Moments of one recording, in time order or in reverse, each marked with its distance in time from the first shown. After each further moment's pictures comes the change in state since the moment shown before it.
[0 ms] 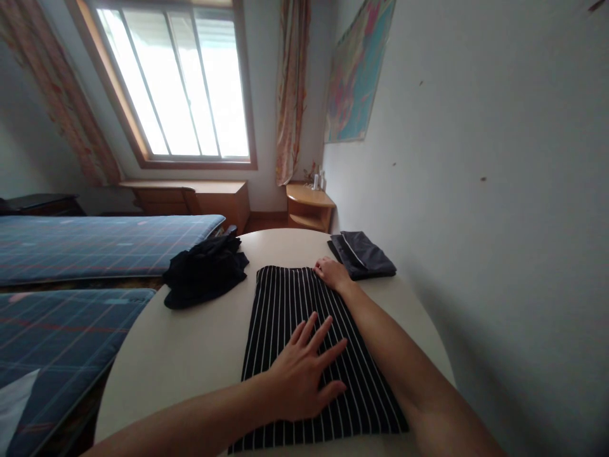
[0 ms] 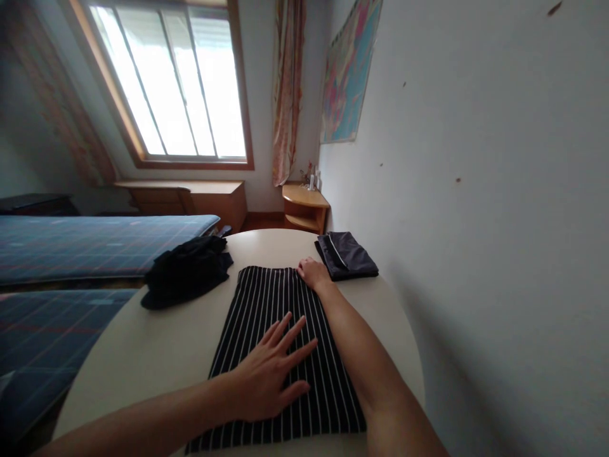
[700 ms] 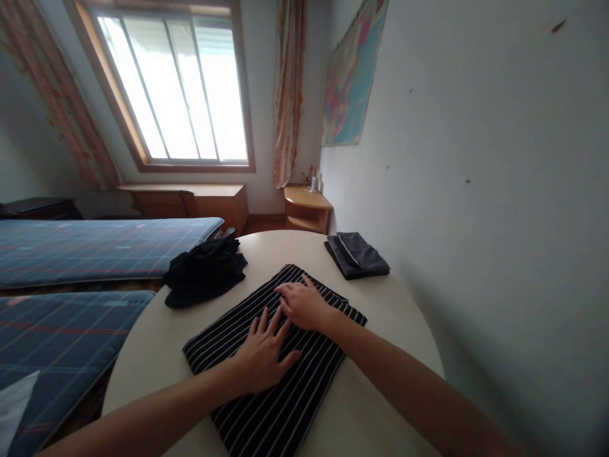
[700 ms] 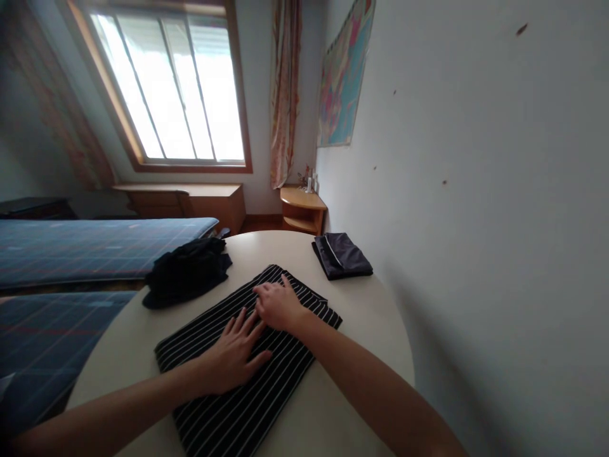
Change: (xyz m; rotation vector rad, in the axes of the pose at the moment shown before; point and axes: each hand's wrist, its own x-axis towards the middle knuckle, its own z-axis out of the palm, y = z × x) left_hand -0.032 -0.046 -0.003 0.133 0.009 -0.384; right_hand -0.091 -0.105 -0.032 0.110 0.028 -0.370
